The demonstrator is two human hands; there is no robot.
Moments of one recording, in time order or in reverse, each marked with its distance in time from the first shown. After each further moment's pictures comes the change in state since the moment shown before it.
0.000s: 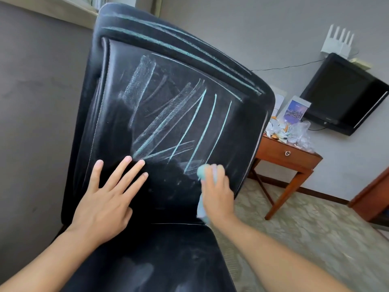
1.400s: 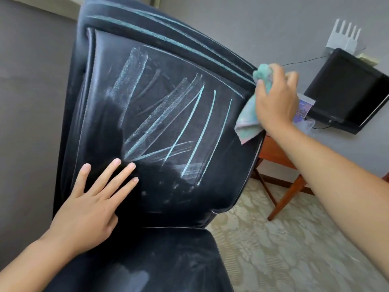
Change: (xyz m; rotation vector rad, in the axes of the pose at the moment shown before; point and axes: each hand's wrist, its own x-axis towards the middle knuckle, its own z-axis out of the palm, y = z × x) left_hand -0.005 -0.014 0.011 -0.012 -0.050 0.056; right_hand 0.202 0.051 -0.152 0.110 0.460 0.127
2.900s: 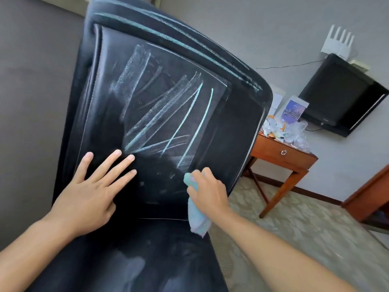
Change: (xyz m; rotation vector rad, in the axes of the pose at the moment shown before) left_hand -0.003 -0.004 -0.007 -0.032 -0.032 0.004; right_hand -0.240 -0.012 0.028 -0.048 -0.727 -0.234
